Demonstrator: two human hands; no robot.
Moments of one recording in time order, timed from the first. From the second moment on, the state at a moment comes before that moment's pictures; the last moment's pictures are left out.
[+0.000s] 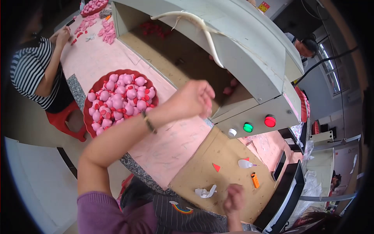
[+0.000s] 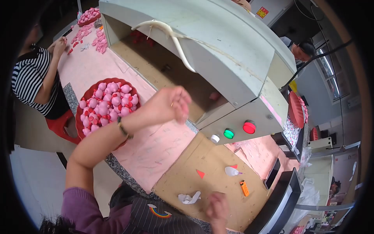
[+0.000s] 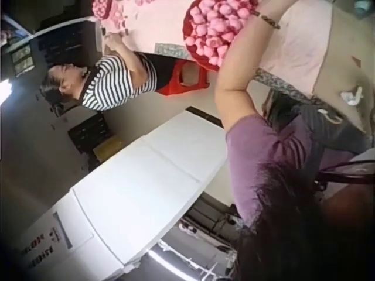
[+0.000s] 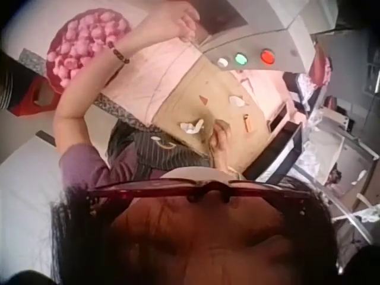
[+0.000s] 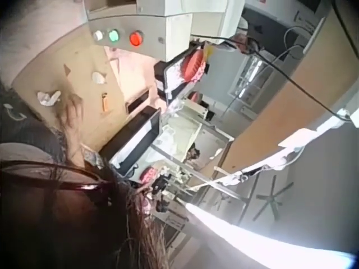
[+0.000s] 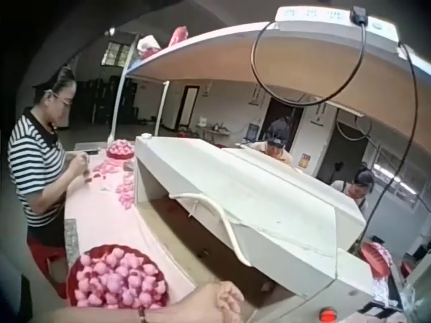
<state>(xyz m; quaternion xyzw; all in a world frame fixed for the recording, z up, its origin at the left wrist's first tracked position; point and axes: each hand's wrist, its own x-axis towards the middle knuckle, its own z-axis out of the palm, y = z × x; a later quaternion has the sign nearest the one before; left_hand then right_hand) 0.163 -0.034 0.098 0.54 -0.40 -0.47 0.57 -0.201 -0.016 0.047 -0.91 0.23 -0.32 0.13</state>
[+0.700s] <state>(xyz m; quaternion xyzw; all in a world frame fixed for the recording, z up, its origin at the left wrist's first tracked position) 0.213 -0.236 -0.003 0.63 -0.62 0.03 0.46 -0.156 0.002 0.007 -0.87 0.24 -0.31 0.30</state>
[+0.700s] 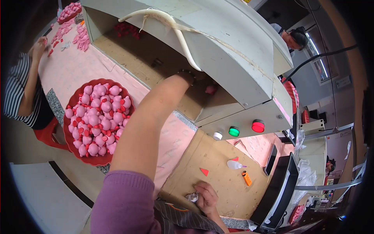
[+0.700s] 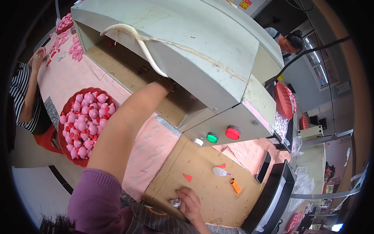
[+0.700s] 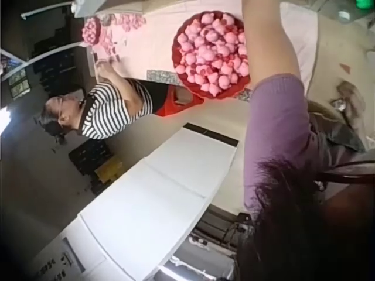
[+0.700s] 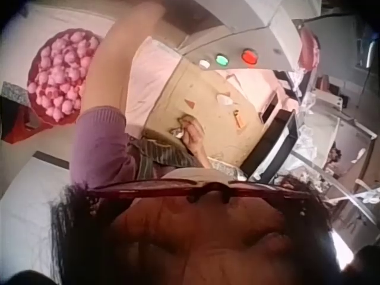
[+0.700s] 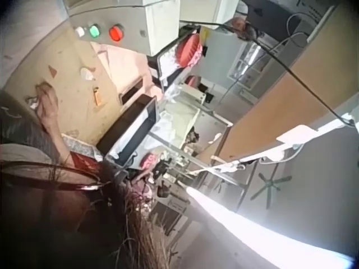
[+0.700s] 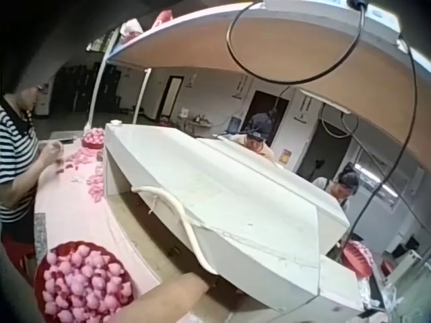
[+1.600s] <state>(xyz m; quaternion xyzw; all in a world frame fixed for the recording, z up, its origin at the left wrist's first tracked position) 0.026 -0.006 0.018 0.17 -0.22 -0.71 0.64 -0.141 -0.041 0.033 -0.72 0.29 -0.48 0.41</state>
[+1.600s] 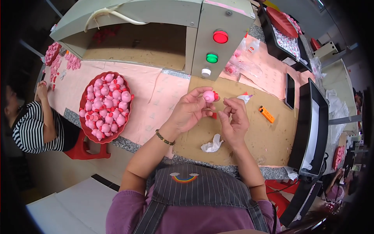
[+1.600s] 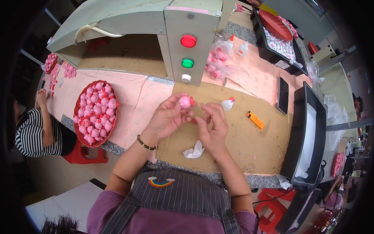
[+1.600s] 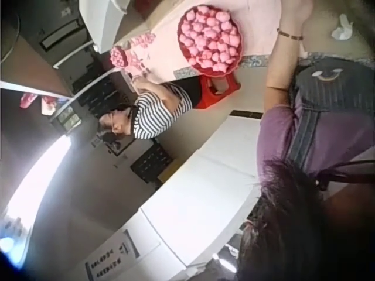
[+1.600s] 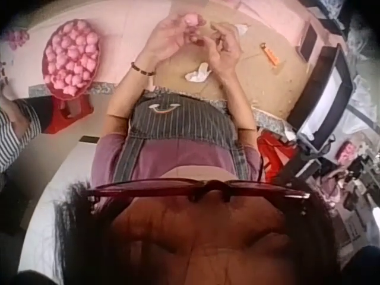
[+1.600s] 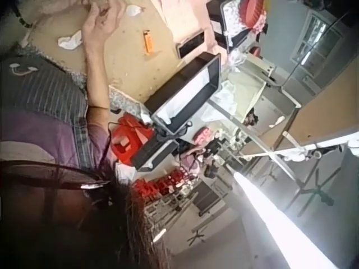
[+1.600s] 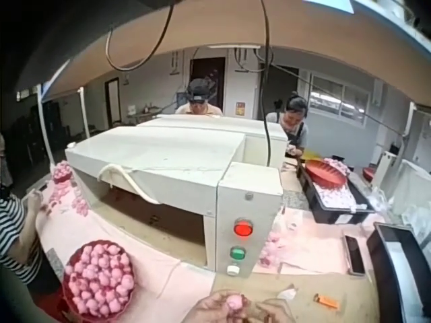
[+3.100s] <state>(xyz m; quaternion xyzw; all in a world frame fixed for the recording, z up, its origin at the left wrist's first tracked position) 0.011 0.002 0.016 0.39 -0.34 -0.64 0.57 -0.200 -0.095 0.037 -0.72 0.32 -0.58 0.22</state>
